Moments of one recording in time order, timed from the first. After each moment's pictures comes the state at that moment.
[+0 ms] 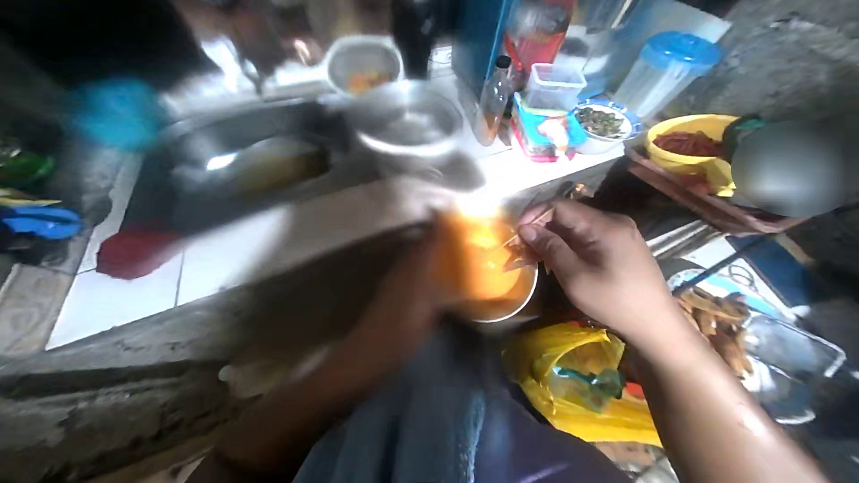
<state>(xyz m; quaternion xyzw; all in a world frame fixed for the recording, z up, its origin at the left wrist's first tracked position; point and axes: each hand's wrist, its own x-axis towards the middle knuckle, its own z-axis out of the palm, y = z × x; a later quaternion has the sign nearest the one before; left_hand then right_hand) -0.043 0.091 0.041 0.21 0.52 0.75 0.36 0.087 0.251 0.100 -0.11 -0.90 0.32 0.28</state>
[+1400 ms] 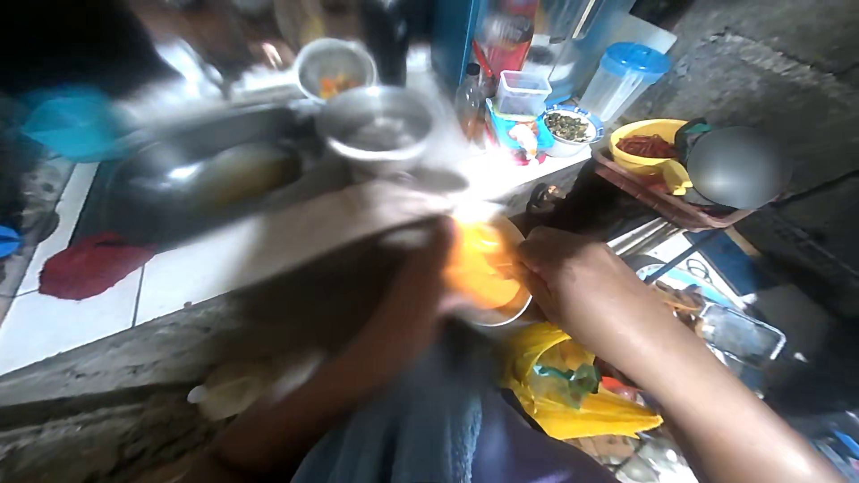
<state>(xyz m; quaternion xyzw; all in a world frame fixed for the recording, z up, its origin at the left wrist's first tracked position) -0.019 0.115 0.056 0.23 0.59 0.68 0.38 0.113 0.253 0.105 -0.07 -0.98 0.02 0.19</state>
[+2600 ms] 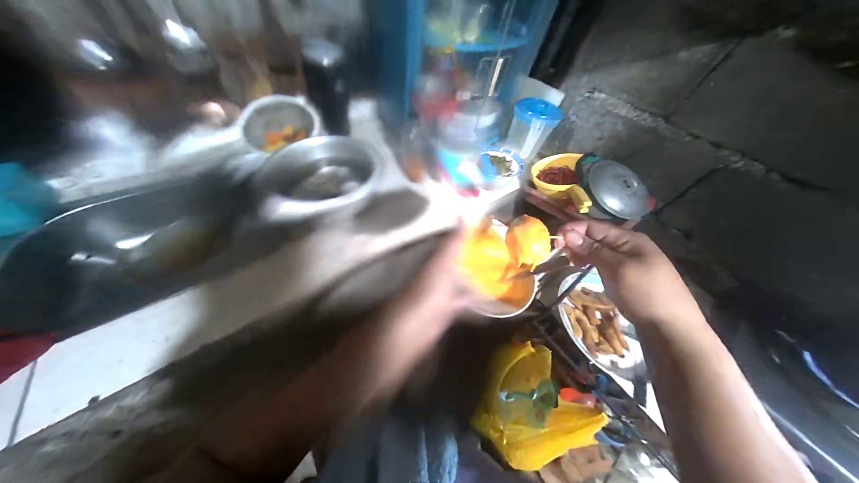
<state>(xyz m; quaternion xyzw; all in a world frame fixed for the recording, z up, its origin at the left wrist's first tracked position) 0.006 0.187 0.107 0.22 0.55 0.60 0.54 0.203 0.330 0.133 -0.30 -0.78 0.44 0.33</state>
